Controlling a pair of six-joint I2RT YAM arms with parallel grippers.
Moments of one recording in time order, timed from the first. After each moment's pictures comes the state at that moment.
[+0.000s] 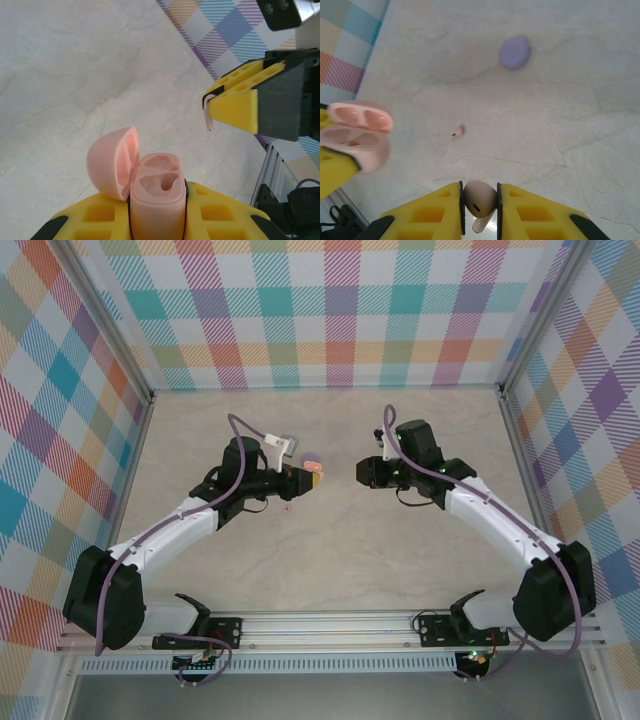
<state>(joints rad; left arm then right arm) -0.49 1.31 0.86 -0.02 0.57 -0.39 0.50 1.32 1.06 -0.46 -0.37 0.44</state>
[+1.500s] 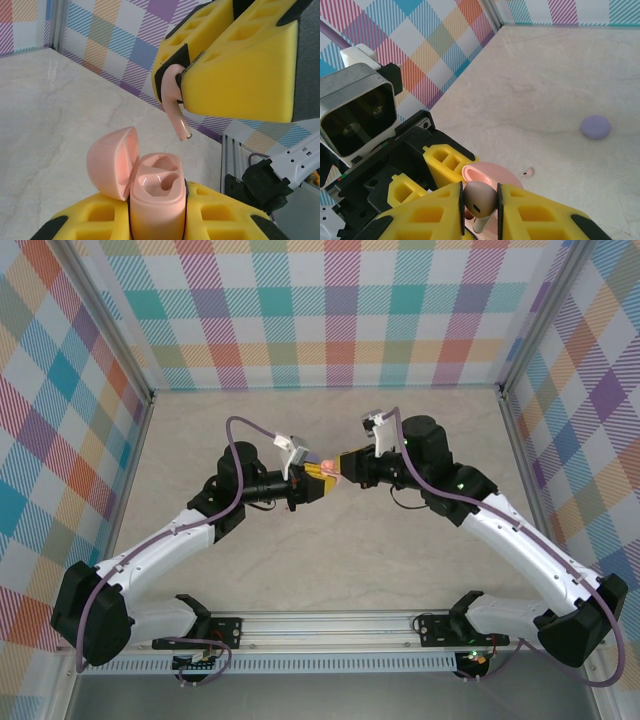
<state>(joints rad) -0.60 1.21 0.84 0.18 0.70 -0.26 0.69 1.17 1.20 -0.44 -0.32 0.38</state>
